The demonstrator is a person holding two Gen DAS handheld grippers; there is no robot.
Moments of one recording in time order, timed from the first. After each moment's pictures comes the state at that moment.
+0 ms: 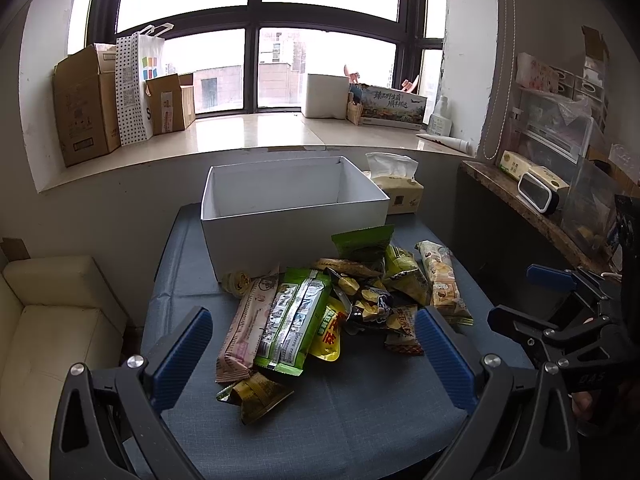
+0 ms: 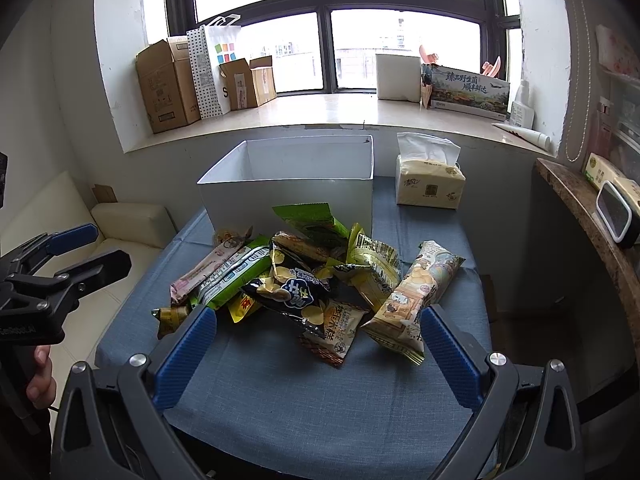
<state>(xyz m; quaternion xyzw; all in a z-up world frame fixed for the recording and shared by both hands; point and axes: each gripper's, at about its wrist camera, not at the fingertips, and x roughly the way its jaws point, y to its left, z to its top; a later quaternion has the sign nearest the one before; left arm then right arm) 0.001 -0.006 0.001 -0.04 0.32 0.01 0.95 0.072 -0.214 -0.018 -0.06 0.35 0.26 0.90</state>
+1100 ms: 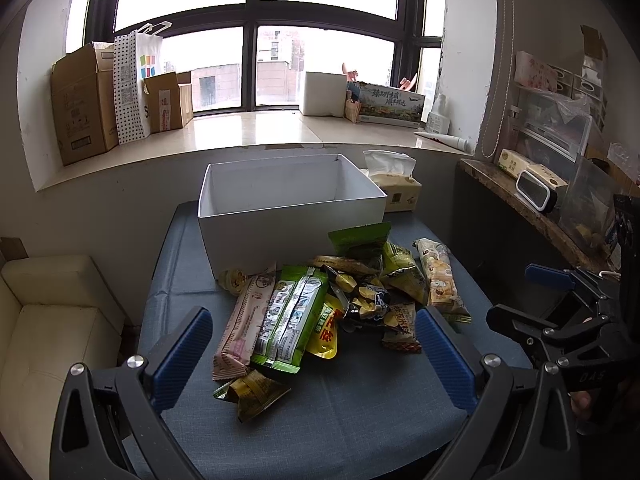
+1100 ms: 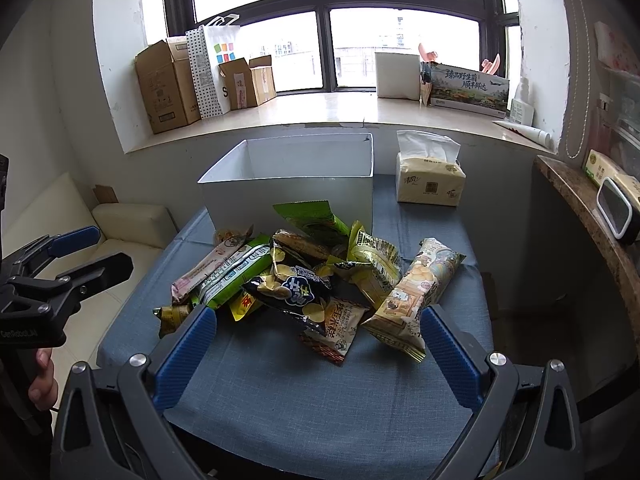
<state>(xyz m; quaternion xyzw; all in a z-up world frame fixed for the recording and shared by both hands) 0.000 -0.008 0.001 -0.05 0.32 0.01 0.95 0.072 -0.215 -0.021 -0.05 0.35 0.26 0.90</state>
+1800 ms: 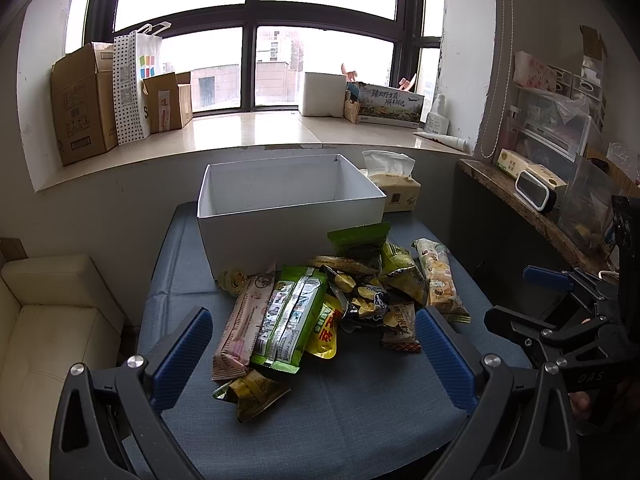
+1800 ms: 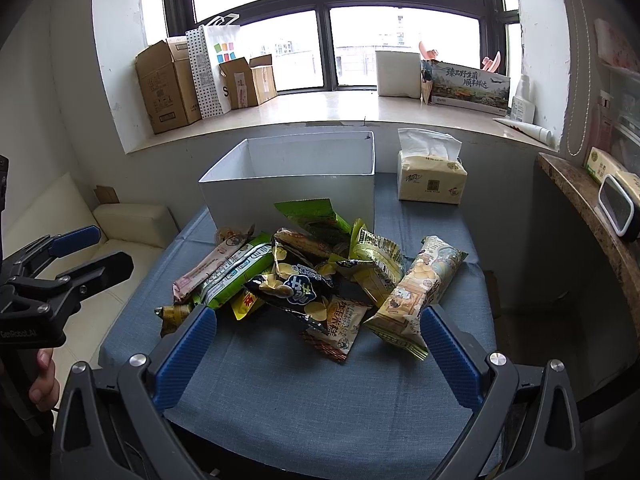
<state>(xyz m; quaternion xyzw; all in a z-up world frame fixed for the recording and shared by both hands) -0.001 -0.008 0.002 -0.05 0.32 0.01 0.95 0.072 -0.214 -0.022 -0.05 0.36 0.26 0.89</state>
